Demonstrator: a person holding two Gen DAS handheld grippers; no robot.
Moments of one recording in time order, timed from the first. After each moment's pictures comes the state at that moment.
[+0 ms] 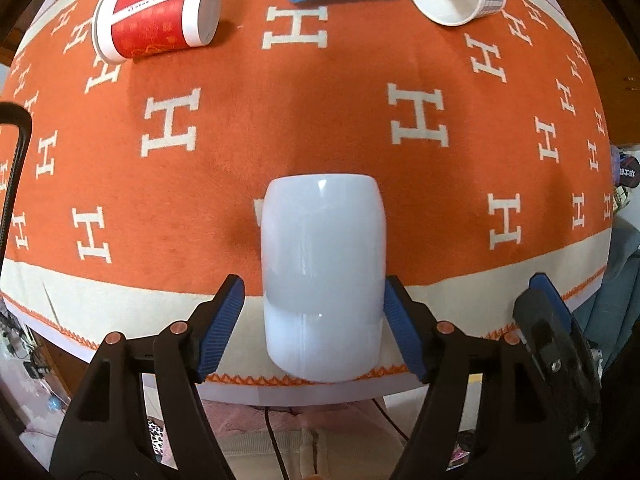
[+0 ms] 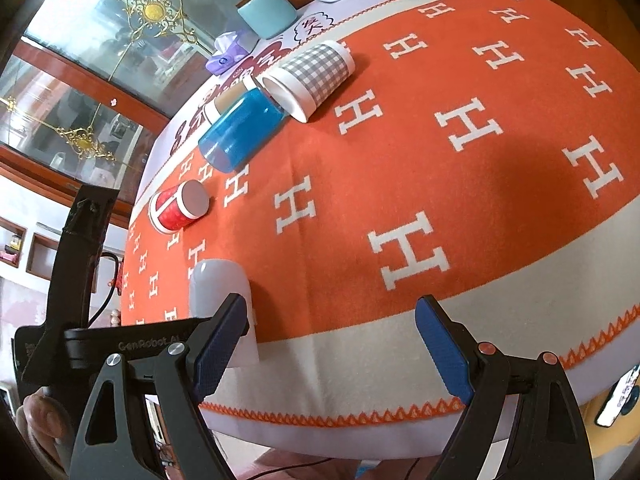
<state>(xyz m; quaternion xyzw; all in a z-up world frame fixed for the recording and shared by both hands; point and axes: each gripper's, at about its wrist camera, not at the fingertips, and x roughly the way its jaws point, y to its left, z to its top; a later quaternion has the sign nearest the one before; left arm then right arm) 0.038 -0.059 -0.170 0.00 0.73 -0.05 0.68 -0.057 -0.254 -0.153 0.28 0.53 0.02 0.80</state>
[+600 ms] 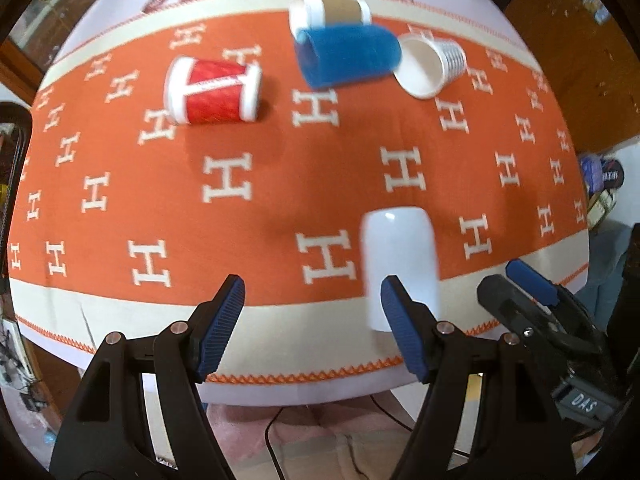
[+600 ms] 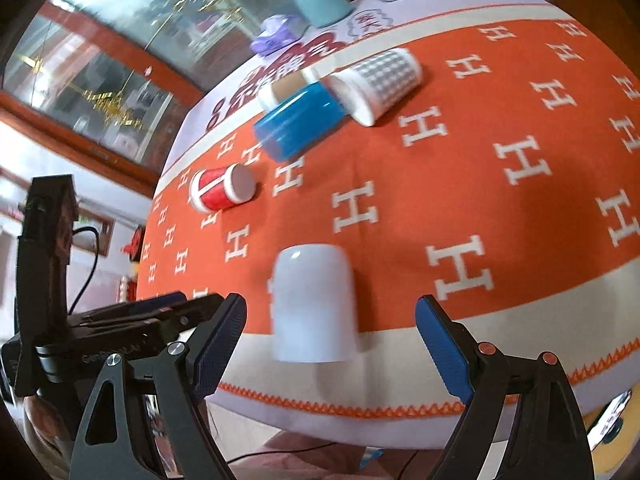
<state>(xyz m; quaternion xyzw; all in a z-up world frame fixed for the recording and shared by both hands) 0.029 -0.006 -0.089 -0.01 0.64 -0.07 0.76 -0.037 -0.211 -0.115 0.23 0.55 0.09 0.80</state>
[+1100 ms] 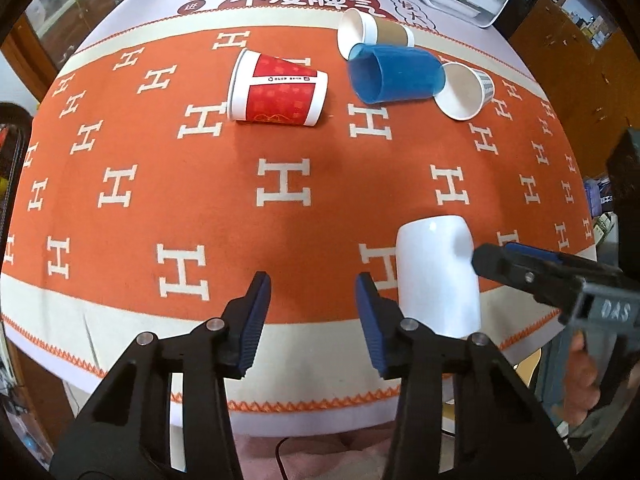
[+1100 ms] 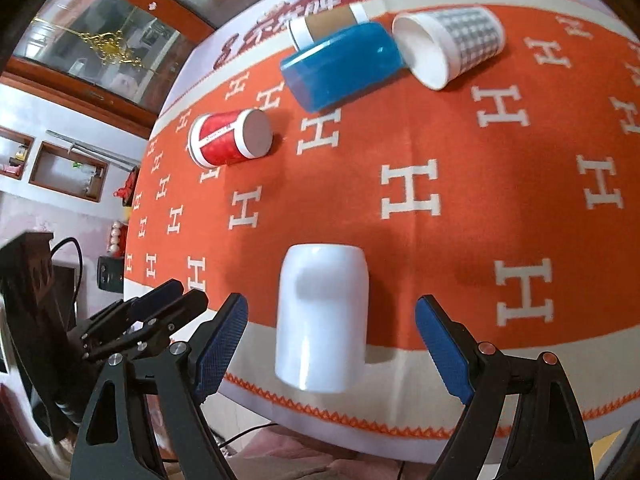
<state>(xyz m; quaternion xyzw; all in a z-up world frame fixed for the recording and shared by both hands) 0.018 0.051 -0.127 -0.03 0.59 -0.07 0.80 0.022 -0.162 -0.155 0.18 0.63 0.13 0.74</state>
